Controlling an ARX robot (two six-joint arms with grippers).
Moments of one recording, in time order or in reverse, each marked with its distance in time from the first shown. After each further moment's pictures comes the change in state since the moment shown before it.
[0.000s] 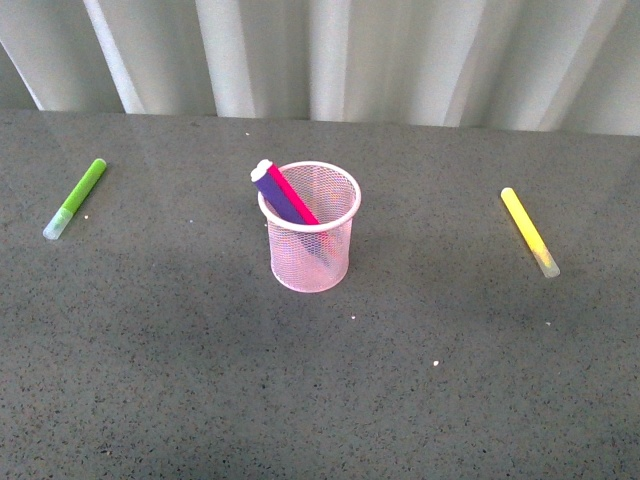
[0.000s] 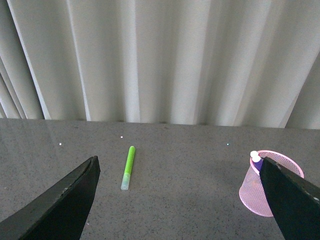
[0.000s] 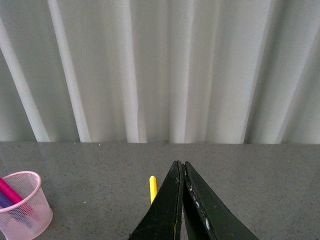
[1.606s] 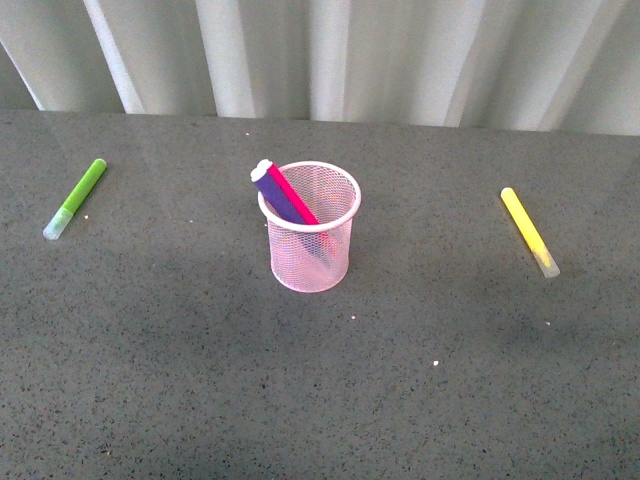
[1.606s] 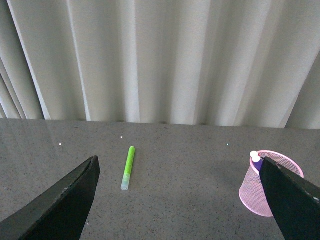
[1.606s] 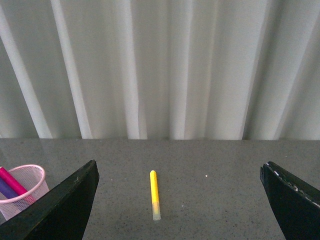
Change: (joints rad) left arm 0.000 0.000 0.000 0.000 0.000 0.000; right arm 0.000 -0.223 0.000 -0.229 0.000 0.001
